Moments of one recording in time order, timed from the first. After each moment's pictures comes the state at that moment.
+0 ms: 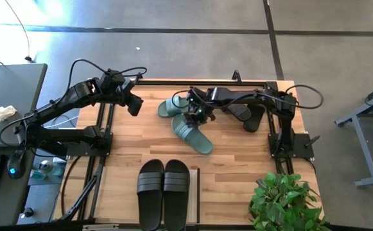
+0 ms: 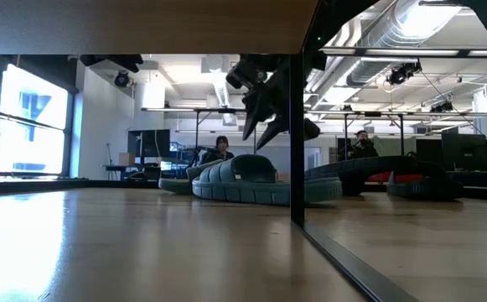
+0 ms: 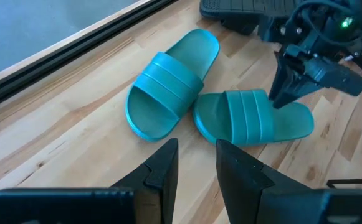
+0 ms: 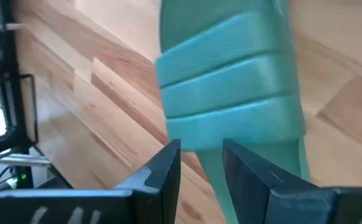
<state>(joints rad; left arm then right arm) 0.67 0.94 1.02 -0.88 0.08 -0.32 -0.30 1.94 1.47 -0.66 -0.44 0.90</state>
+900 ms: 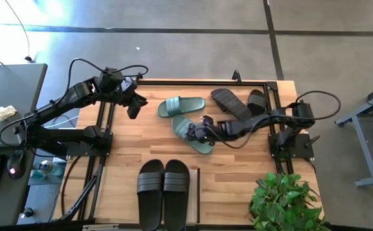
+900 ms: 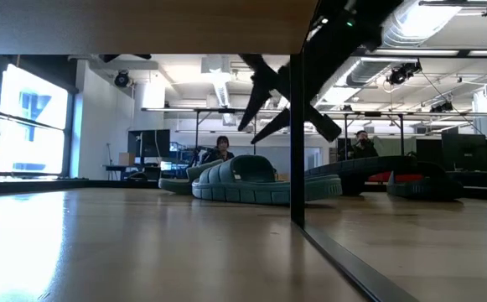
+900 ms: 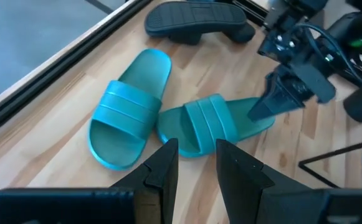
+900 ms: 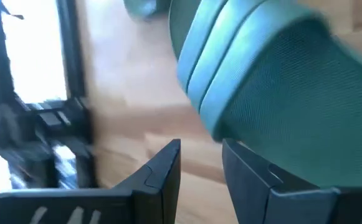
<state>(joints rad) 0.67 0.94 1.02 -0.78 0.24 -0.15 0.07 1.74 1.03 -0.04 0.31 1.72</state>
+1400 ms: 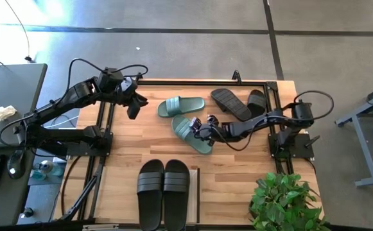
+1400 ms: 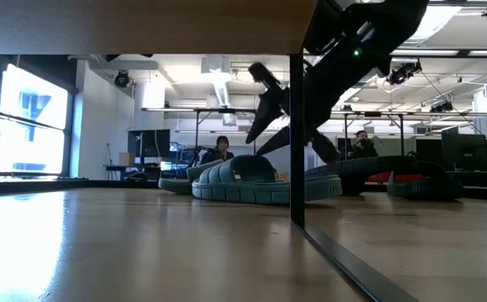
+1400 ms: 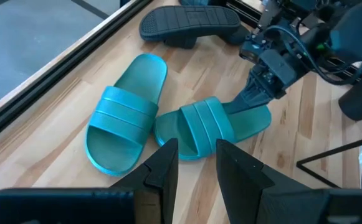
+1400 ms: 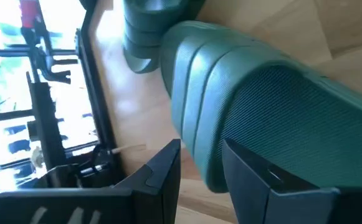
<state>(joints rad) 0.67 0.94 1.02 -0.77 0.26 -0.14 0.03 1.76 0.91 0.17 0.38 1.86</state>
